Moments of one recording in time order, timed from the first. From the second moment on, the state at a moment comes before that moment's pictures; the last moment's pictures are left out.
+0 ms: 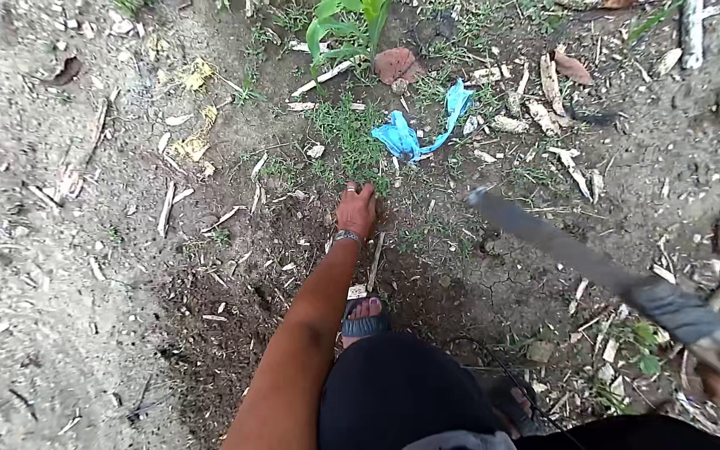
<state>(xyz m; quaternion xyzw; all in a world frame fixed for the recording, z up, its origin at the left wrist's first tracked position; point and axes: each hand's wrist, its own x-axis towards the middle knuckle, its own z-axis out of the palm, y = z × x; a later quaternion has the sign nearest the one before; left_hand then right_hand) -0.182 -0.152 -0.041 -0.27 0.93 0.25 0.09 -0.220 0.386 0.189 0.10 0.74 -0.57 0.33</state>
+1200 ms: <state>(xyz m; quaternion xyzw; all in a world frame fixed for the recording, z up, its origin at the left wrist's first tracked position) -0.189 -0.154 -0.023 -0.36 0.90 0.25 0.02 -0.212 0.210 0.050 -0.03 0.79 -0.49 0.36</state>
